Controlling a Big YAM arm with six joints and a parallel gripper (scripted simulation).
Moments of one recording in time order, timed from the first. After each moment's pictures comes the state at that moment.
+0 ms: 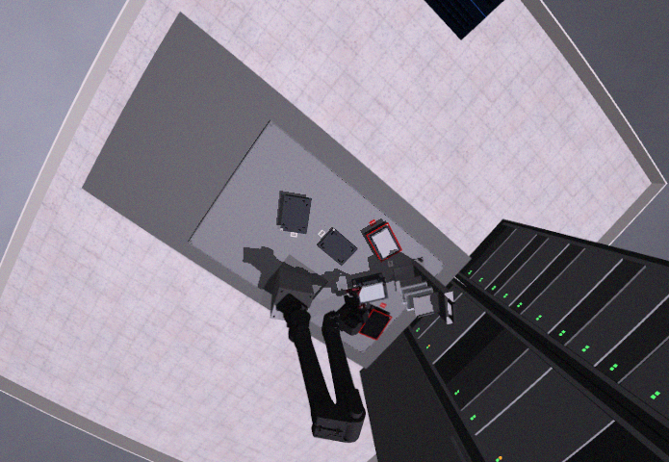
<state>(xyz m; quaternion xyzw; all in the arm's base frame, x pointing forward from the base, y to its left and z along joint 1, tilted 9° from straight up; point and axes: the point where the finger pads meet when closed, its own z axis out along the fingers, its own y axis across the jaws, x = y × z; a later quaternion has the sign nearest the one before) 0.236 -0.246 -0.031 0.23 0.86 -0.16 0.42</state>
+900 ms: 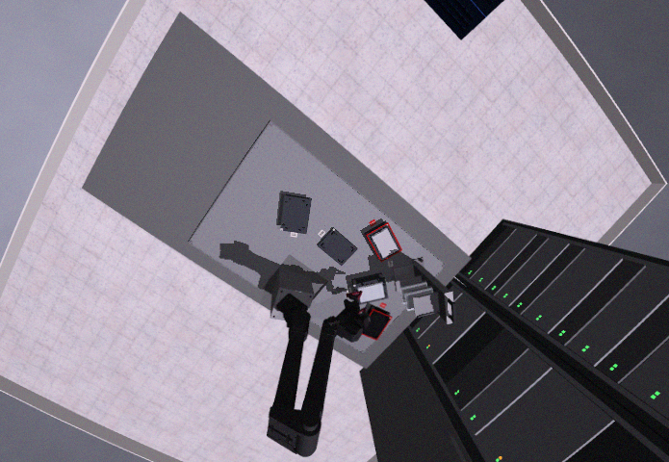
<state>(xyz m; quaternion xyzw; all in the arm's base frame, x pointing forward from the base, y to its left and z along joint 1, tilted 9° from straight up) 0.230 -0.237 0.005 0.23 0.87 -0.16 0.42</state>
